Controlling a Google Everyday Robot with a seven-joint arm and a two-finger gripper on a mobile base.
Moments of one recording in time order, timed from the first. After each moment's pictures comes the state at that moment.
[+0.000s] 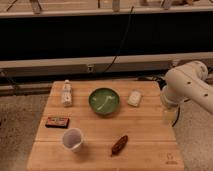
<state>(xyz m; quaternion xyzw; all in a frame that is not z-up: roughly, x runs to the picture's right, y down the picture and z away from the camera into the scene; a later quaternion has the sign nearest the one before) 0.285 0.107 0.684 -0.28 0.02 0.02 0.96</state>
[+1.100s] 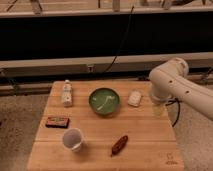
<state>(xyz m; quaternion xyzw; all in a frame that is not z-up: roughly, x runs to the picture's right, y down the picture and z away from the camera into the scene) 0.244 0.084 0.706 -0.26 0.03 -0.06 0.96</state>
